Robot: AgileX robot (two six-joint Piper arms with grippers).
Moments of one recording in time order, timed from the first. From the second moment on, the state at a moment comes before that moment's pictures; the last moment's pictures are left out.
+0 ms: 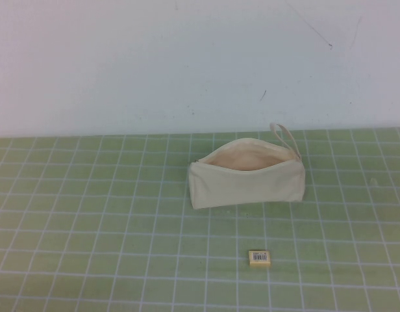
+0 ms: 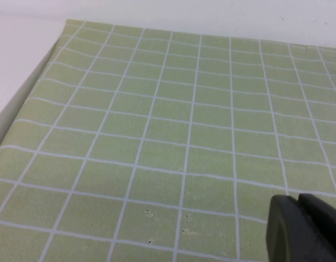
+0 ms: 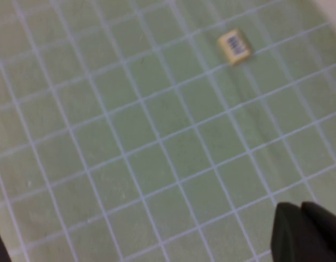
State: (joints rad) right arm 0.14 1.06 -0.93 0.47 1.12 -1.09; left arm 0.06 -0.01 0.02 -0.09 0.37 -0.06
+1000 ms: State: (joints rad) right arm 0.63 2.01 -1.48 0.11 1.03 -0.84; left arm 0.06 -0.01 0.02 -0.09 0.37 -0.06
